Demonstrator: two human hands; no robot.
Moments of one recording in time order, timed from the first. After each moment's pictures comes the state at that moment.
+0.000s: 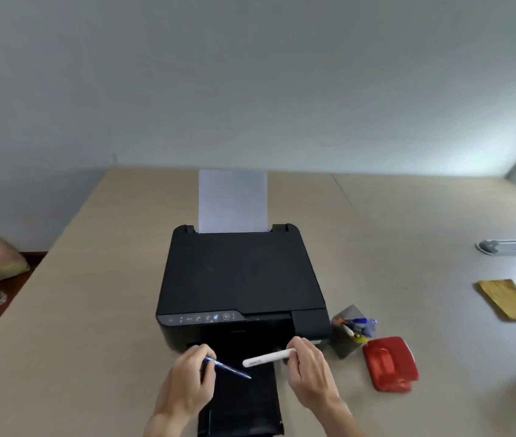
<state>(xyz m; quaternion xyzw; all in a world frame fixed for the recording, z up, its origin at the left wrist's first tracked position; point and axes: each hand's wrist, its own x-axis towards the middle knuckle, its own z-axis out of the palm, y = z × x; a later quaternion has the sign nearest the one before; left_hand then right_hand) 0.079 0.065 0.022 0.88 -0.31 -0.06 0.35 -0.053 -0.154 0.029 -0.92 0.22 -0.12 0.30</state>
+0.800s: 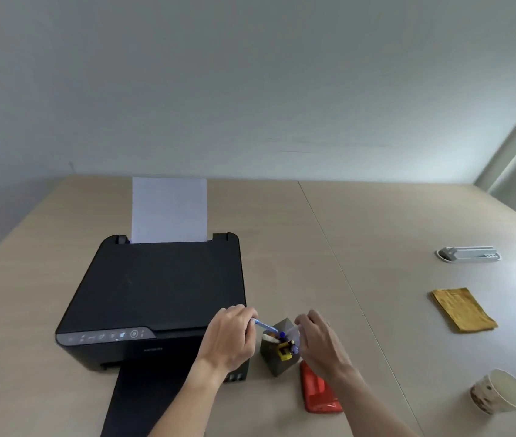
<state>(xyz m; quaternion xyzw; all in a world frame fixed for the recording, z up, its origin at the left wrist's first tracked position) 0.017 -0.183 0.078 0.84 -0.45 0.05 0.30 -0.109 -0.361 0.055 -0.95 0.21 -0.10 0.20</state>
